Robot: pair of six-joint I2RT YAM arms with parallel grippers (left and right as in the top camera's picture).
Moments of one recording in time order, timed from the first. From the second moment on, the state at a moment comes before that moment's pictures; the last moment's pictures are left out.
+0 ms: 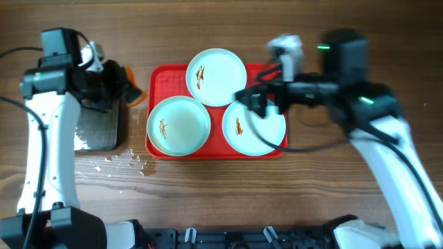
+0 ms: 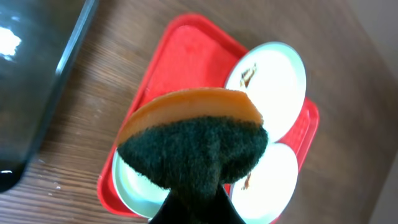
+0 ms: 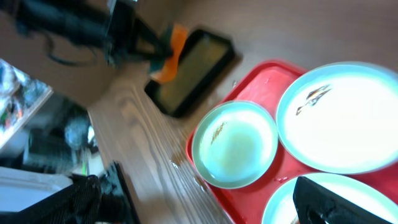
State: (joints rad) left arm 0.15 1.53 1.42 -1.04 0.38 -0.43; right arm 0.34 1.40 1.35 -0.71 -0.77 0.03
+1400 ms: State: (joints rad) left arm -0.13 1.56 0.96 -0.61 0.28 -0.43; right arm 0.67 2.08 1.35 -0.40 -0.18 0.51
